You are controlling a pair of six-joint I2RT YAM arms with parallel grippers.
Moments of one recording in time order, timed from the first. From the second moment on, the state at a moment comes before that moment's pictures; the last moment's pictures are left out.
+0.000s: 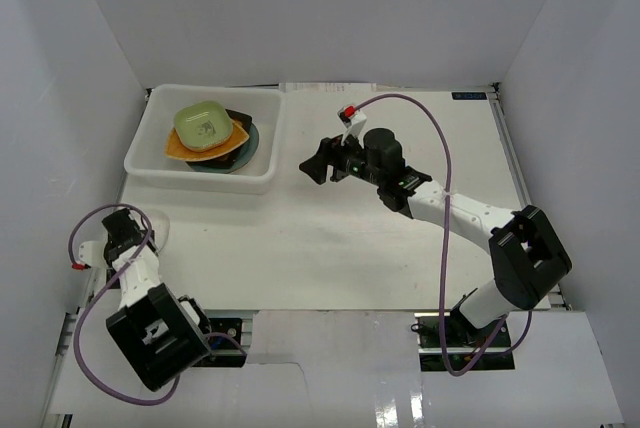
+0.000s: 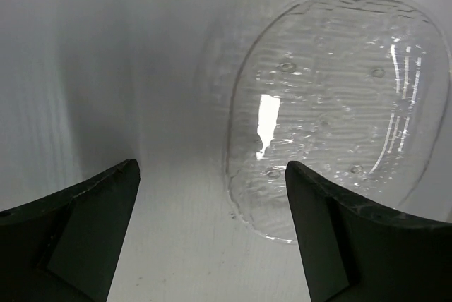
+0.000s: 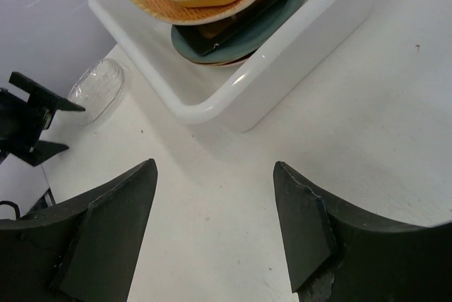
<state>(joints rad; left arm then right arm) 0.62 1.01 0.44 -0.46 -0.37 -1.01 0.72 1.53 1.01 0.33 -0.26 0.39</state>
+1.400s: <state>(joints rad) 0.26 1.20 1.07 -0.29 0.26 -0.73 0.56 1.53 1.00 0.20 -0.24 0.39</state>
